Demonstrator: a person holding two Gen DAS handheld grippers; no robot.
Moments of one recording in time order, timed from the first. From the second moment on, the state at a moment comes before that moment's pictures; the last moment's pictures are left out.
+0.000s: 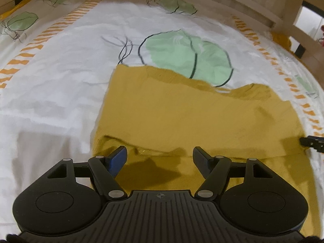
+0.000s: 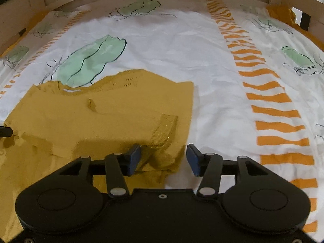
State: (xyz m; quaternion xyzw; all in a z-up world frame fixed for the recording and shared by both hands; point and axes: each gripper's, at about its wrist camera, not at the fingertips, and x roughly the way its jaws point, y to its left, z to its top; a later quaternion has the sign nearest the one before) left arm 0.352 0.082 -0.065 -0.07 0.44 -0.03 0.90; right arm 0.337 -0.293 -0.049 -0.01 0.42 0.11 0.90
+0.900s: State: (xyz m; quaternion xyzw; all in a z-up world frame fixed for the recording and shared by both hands) left arm 0.354 0.084 -0.079 -0.06 0.45 -0.02 0.89; right arm 0.364 -0.269 -0.061 -0.03 0.35 0.11 0.93
